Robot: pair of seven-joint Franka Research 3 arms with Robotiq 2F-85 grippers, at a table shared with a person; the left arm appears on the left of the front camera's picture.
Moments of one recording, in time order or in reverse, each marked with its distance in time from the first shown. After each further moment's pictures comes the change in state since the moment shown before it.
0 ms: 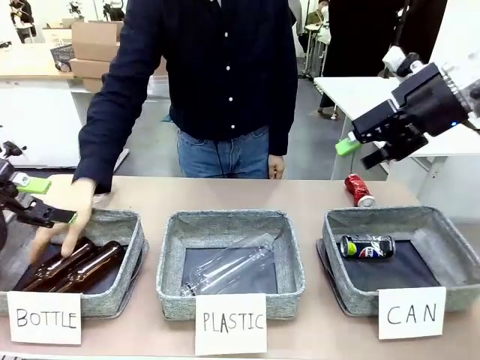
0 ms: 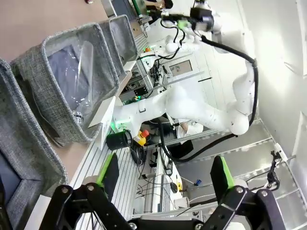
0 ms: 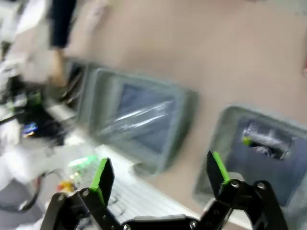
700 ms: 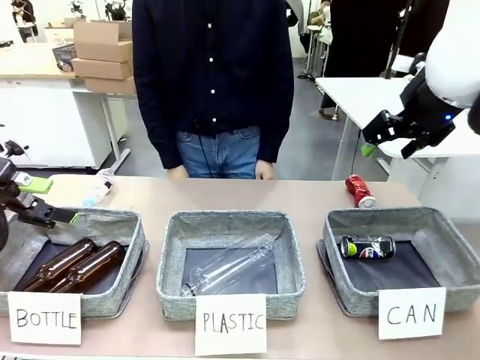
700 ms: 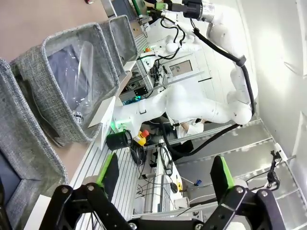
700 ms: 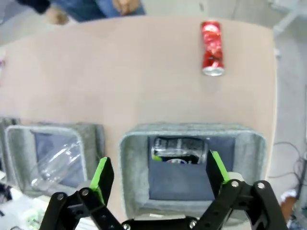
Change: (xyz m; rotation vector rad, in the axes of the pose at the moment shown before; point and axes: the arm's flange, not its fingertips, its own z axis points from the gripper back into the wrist) left arm 0.000 0.000 0.000 0.000 0.000 0.000; right arm 0.035 -0.043 -0.004 -0.430 -0.040 -0.131
